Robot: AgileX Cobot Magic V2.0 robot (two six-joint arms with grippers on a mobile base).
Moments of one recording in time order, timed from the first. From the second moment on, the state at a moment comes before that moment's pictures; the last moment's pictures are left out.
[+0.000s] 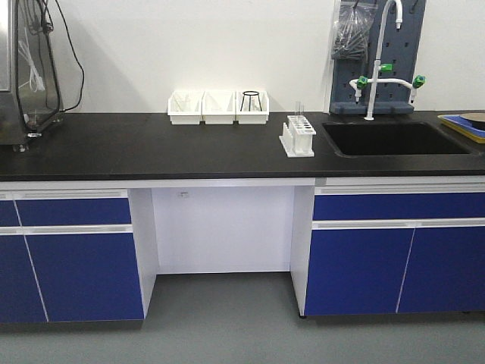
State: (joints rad) left arm 0.11 -0.01 0.03 0.05 0.29 -0.17; right arm 0.08 -0.01 0.03 -0.11 0.12 0.15
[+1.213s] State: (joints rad) left arm 0.11 -0.01 0.03 0.05 0.29 -0.17; right arm 0.08 -0.01 0.03 -0.11 0.12 0.15
